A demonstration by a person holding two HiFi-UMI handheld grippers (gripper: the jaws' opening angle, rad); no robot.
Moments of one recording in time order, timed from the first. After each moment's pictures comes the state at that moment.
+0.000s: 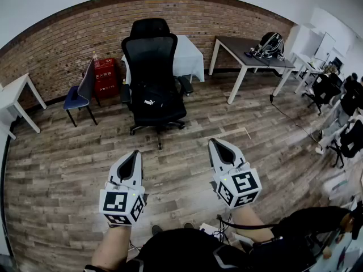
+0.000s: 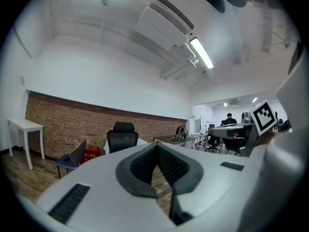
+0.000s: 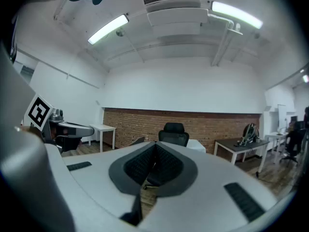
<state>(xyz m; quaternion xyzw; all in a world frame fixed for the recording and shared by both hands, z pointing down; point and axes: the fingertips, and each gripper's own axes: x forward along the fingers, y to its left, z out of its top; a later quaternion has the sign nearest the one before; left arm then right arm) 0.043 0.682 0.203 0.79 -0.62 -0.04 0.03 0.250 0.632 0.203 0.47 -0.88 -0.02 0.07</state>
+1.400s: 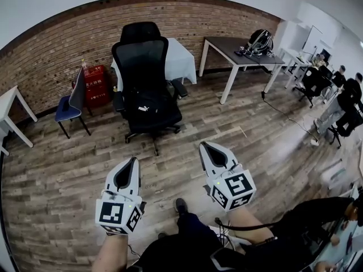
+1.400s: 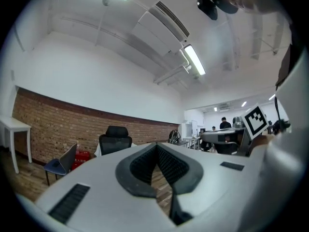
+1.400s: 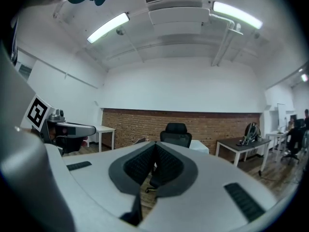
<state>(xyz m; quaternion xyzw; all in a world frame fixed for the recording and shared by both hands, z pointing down) 0.002 0.666 0.207 0.82 -0.57 -0.07 0.01 0.191 0.619 0.218 0.47 -0.88 -0.02 0.06</state>
